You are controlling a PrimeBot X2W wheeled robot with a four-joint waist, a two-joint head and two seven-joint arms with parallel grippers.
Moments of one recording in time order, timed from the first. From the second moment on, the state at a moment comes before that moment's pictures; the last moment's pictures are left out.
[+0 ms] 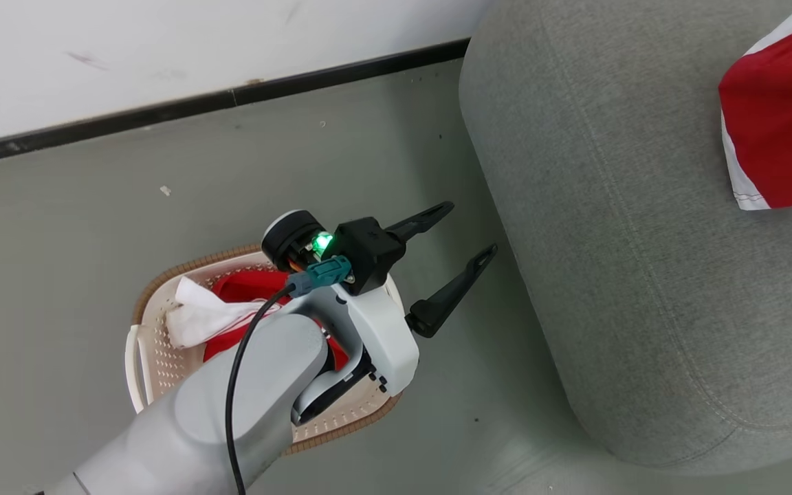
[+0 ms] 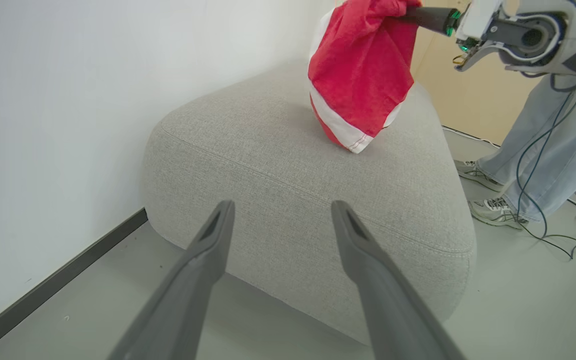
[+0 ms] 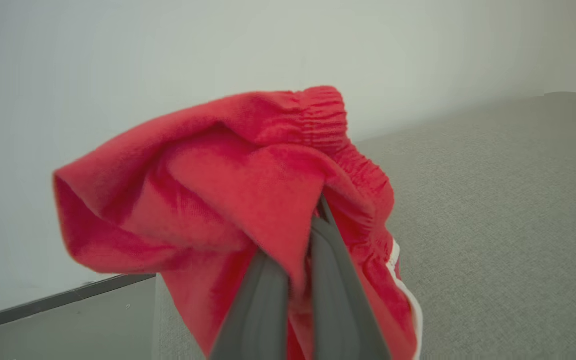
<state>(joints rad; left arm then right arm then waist) -0.81 0.16 -0.98 0.25 -0.69 -0.06 -0.10 -0.71 -0.51 0.08 0.60 0.60 0.12 -0.24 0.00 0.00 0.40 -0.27</state>
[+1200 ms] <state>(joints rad) -0.88 0.19 -0.97 0.22 -0.65 -0.08 -0.10 -0.73 -0.48 0.22 0.79 0.73 0.12 -0.16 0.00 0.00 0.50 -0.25</state>
